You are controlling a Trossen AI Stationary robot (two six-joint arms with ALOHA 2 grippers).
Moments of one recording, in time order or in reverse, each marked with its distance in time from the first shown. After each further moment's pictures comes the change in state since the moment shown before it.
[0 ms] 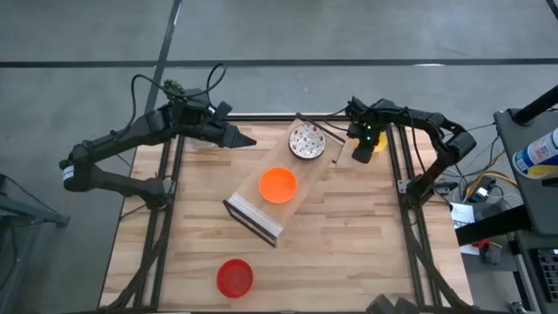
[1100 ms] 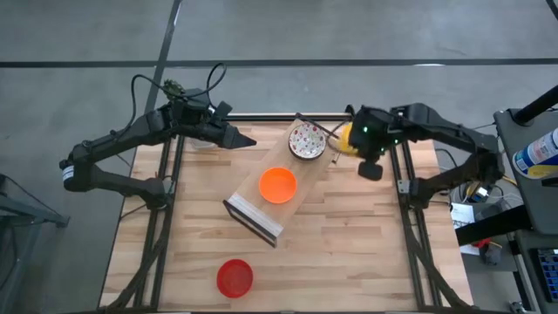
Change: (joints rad) left arm 0.000 0.000 0.000 -0.001 -0.003 0.053; right arm 0.622 -0.339 0.504 -0.428 0.002 0.275
